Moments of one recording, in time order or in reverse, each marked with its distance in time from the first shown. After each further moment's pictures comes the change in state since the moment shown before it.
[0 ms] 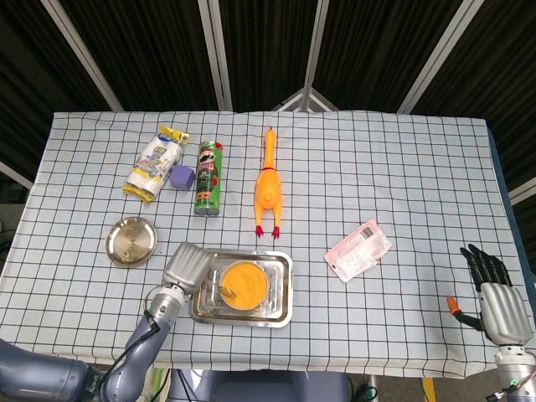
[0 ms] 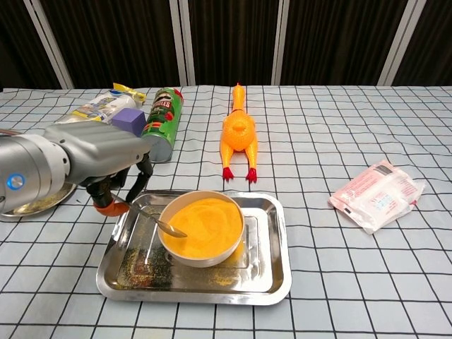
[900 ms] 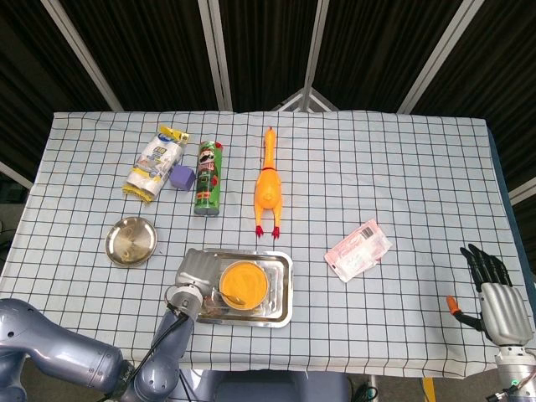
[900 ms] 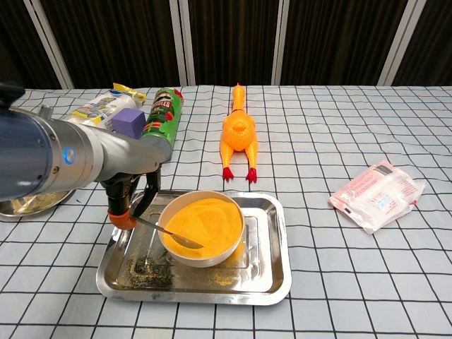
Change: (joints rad) left arm -0.247 -0.058 -0.193 -0.071 -0.569 0.214 0.121; right arm -0.001 0.001 -0.001 0.001 -0.009 0.005 0.013
